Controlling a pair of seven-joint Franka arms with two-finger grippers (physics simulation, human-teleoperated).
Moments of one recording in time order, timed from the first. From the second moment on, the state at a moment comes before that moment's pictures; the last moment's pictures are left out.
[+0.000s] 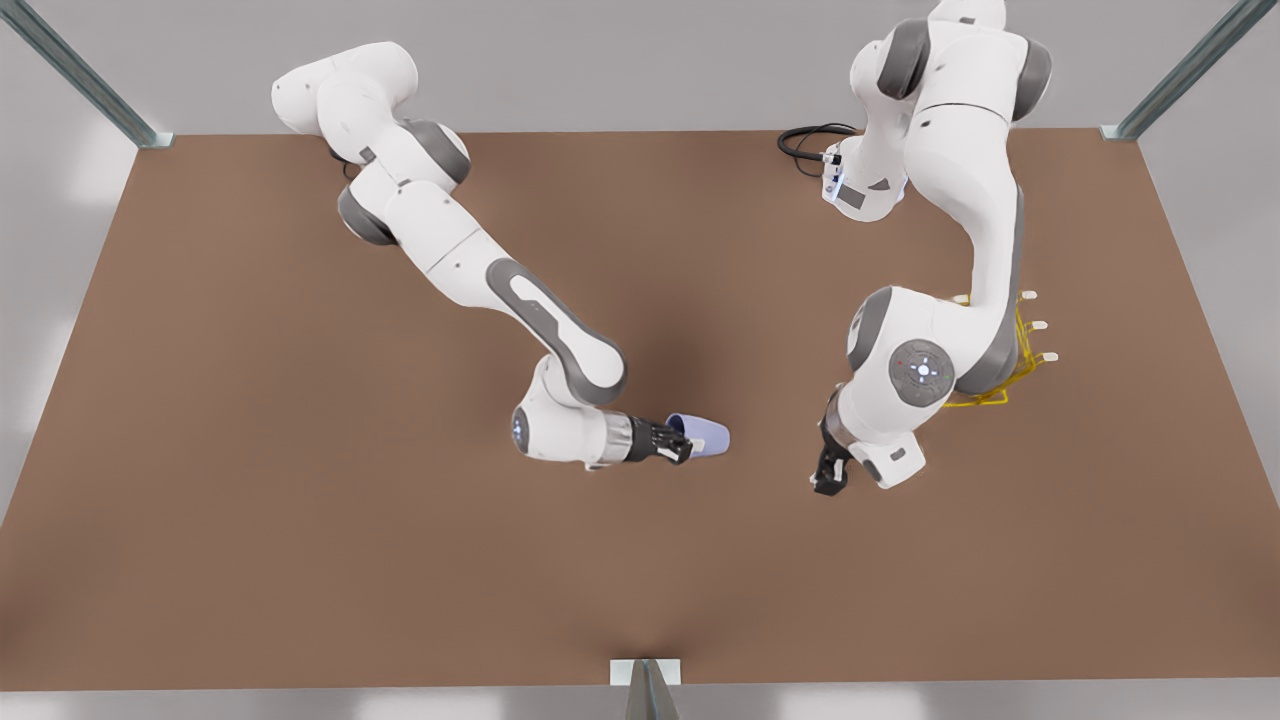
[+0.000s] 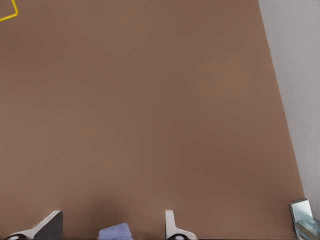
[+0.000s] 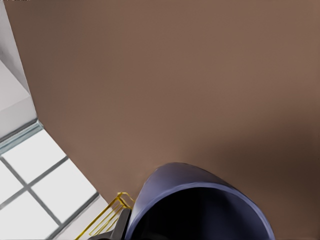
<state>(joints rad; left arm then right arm) -0.41 0.55 0.06 -1.36 -0.10 1.93 -1.64 0.46 1.10 0.34 -1.08 0.97 2.44 0.51</state>
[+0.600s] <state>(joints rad) -0.64 0.71 0.07 -1.40 -0.08 2.12 -2.09 -0.06 0.54 0.34 -1.35 0.18 2.12 0.58</state>
